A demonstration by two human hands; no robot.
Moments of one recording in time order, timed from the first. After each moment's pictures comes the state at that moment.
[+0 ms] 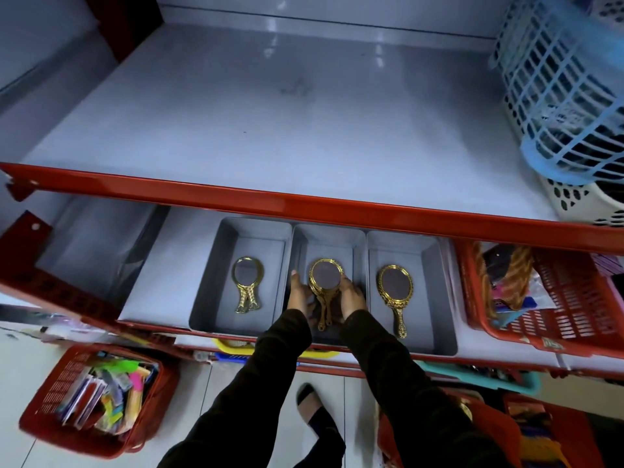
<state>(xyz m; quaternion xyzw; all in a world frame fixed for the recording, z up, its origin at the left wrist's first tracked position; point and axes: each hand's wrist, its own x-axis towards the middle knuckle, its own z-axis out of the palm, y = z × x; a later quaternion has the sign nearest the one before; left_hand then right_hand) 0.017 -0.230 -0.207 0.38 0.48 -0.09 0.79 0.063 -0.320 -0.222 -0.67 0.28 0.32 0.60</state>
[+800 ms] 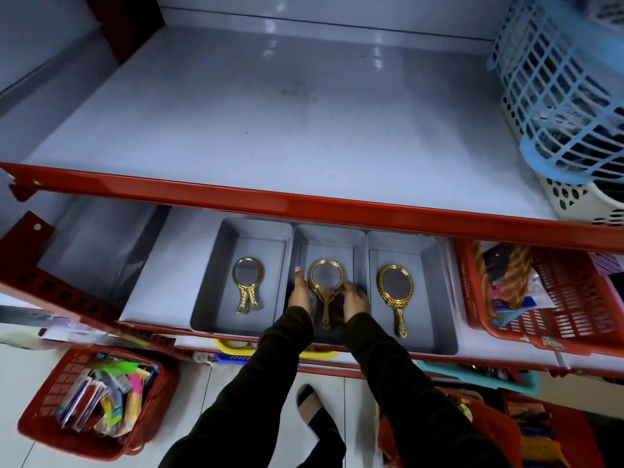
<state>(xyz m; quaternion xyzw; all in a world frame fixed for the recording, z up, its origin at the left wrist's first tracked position) 0.022 -0.229 -0.194 0.41 0.48 -0.09 0.77 0.058 -0.322 -0.229 -0.70 0.28 0.29 0.59</state>
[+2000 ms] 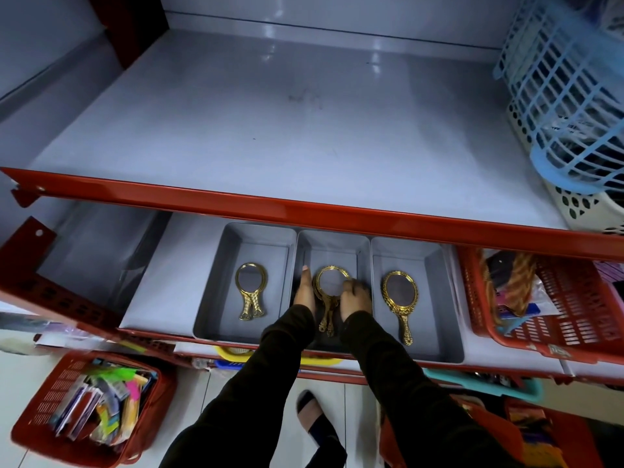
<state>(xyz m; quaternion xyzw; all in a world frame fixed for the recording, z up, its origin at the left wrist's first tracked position) 0.028 -0.220 -0.189 0.36 0.42 -0.09 0.83 0.062 -0.306 -0.214 -0.82 0.18 0.23 0.49</state>
